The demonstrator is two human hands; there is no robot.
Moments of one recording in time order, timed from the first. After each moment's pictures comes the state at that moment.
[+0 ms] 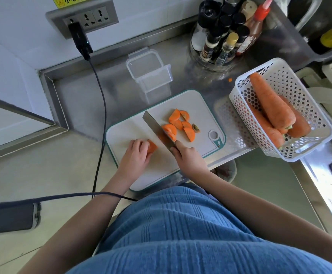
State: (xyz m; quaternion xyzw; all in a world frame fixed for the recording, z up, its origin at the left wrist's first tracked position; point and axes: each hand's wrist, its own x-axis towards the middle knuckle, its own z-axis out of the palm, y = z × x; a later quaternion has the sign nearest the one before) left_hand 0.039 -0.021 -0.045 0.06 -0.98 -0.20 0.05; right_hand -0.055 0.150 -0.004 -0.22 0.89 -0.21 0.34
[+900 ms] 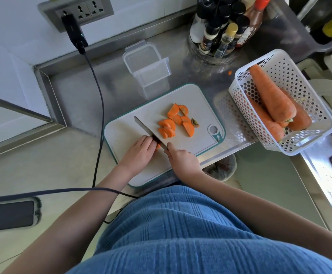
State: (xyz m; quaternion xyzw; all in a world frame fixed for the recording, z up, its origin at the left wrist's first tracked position) left_hand 0.028 -0.017 -0.046 -0.08 -0.98 -0.14 0.07; right_hand -0.033 0.142 -0.001 -0.29 0.90 -0.10 0.32
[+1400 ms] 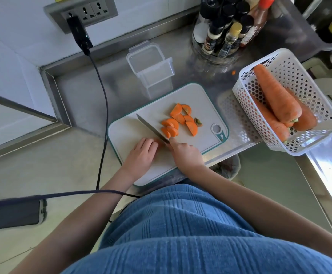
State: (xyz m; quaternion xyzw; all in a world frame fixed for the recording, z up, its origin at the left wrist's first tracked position) left_hand 0.042 -0.017 -0.053 -0.04 -0.98 -0.16 0.07; right_hand -0.046 0.132 -0.007 -0.29 0.91 -0.07 0.30
